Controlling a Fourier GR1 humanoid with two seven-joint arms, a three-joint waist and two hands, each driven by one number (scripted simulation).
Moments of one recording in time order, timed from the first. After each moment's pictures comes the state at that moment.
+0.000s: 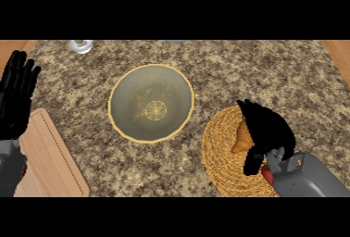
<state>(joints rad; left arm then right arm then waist) -0.24 0.42 0.11 -1.49 0.26 0.13 -0.02 -0.38 -0.42 0.51 -1.69 0.55 0.42 0.97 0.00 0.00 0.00</state>
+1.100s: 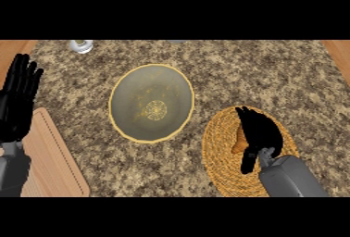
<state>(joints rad) -0.23 0.34 0.18 -1.49 0.19 0.06 -0.03 -0.30 -0.26 0.39 -1.49 0.83 0.45 0.75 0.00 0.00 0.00</state>
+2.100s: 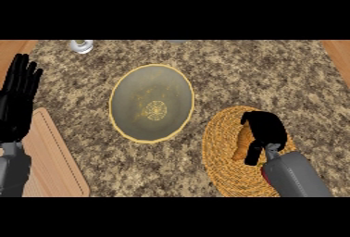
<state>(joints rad) -0.24 0.31 0.21 -1.51 0.15 0.03 -0.01 -0.30 -0.25 0.29 -1.30 1.00 0.31 0.51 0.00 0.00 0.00</state>
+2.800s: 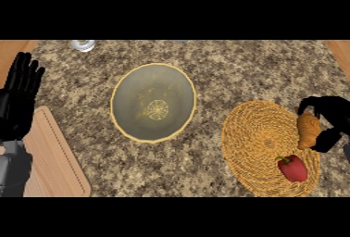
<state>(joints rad) -0.25 0.31 0.21 -1.50 0.14 0.01 -0.01 -0.38 -0.62 0.07 -1.02 0.90 0.23 -0.15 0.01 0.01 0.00</state>
